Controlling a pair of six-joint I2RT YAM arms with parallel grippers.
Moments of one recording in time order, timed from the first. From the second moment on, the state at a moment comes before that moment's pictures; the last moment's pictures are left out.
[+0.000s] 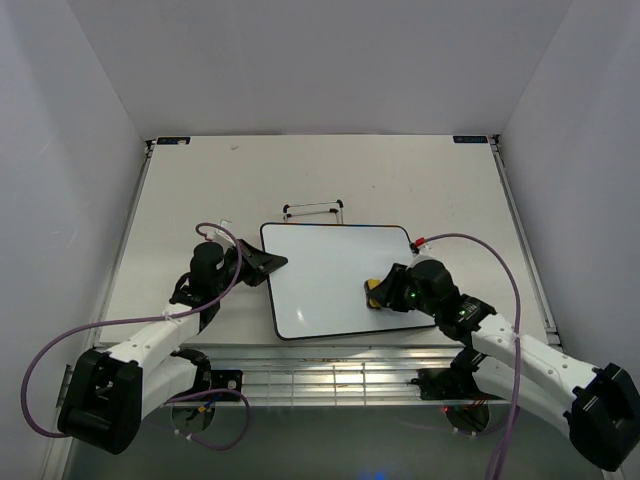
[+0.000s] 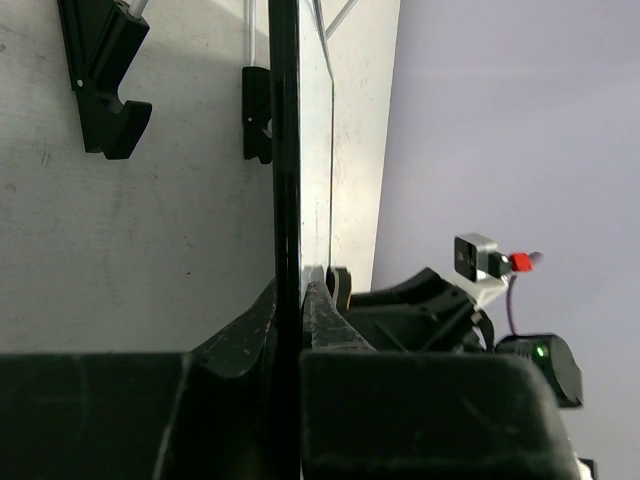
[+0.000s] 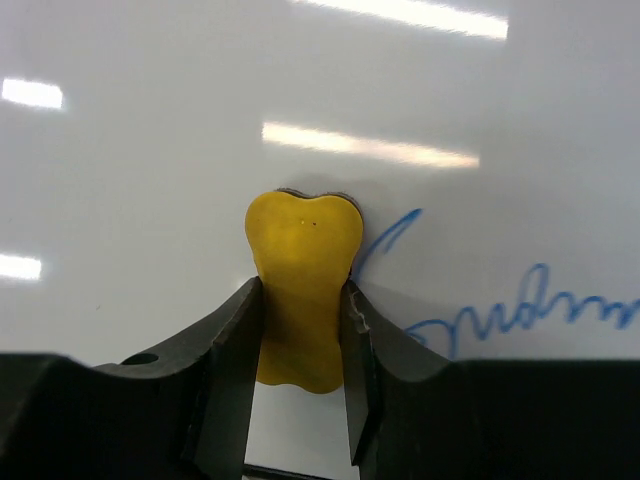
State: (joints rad) left arm -0.33 1.02 0.33 0.34 0.40 -1.17; right arm 0.81 0.87 0.38 -0.13 0.03 0.80
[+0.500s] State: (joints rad) left arm -0.33 0.90 0.37 0.17 0.37 -1.15; right arm 0.36 1.00 0.39 -0.14 -0.30 0.61
